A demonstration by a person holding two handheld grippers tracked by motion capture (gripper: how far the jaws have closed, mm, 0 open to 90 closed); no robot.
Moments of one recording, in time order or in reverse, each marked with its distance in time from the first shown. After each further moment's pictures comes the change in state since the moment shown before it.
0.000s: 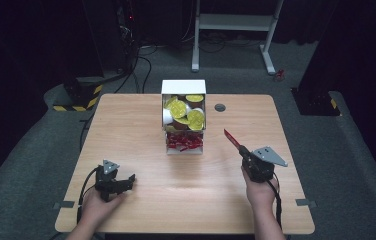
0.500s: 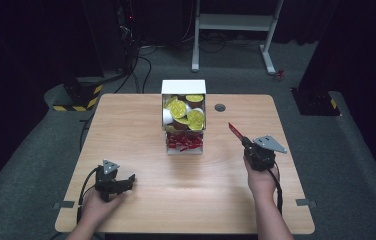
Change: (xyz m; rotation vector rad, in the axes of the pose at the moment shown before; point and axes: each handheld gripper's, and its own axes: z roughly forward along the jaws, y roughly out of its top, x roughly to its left) left arm 0.000 0.000 0.000 -0.002 0.004 0.003; right arm -0.015 0.018 0.021 0.033 -0.044 -0.001
